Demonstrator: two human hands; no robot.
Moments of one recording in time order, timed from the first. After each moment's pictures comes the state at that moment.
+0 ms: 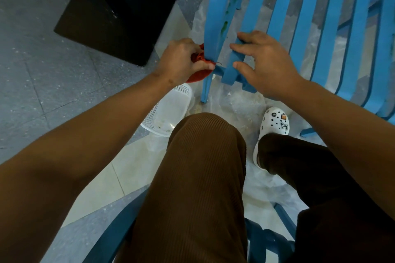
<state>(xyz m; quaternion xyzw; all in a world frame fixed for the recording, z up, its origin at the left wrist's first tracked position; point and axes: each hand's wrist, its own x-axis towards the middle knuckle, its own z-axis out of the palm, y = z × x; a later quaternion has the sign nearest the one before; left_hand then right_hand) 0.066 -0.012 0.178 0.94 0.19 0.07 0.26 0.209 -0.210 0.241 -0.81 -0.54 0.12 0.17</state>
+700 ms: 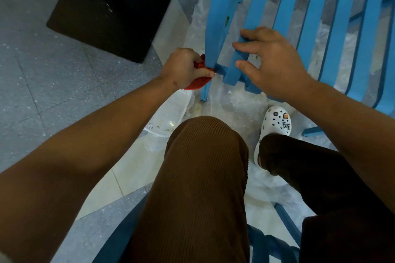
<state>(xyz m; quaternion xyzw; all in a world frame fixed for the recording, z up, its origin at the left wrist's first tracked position) 0.075 -0.010 0.134 0.93 0.26 -0.03 0.27 0.215 -0.209 0.235 -0.81 -0.54 0.11 0.18</state>
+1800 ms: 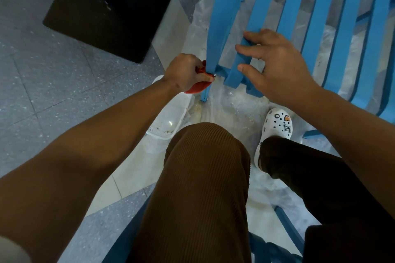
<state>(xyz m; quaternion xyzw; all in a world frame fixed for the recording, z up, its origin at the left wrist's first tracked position) 0.084 -0.006 0.112 0.92 0.27 -0.08 0.27 0.216 -0.208 0.231 -0.81 -0.54 0.12 0.19</state>
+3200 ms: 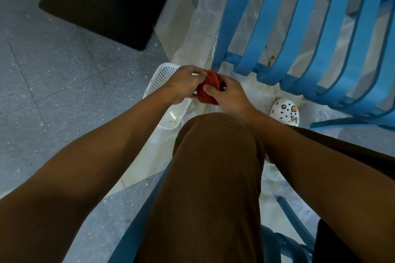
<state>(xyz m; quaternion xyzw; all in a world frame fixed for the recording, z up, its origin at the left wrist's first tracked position) 0.037 -0.037 0.102 0.58 0.45 -0.12 0.67 0.121 -0.176 0.112 -0.80 -0.18 0.45 0.36</state>
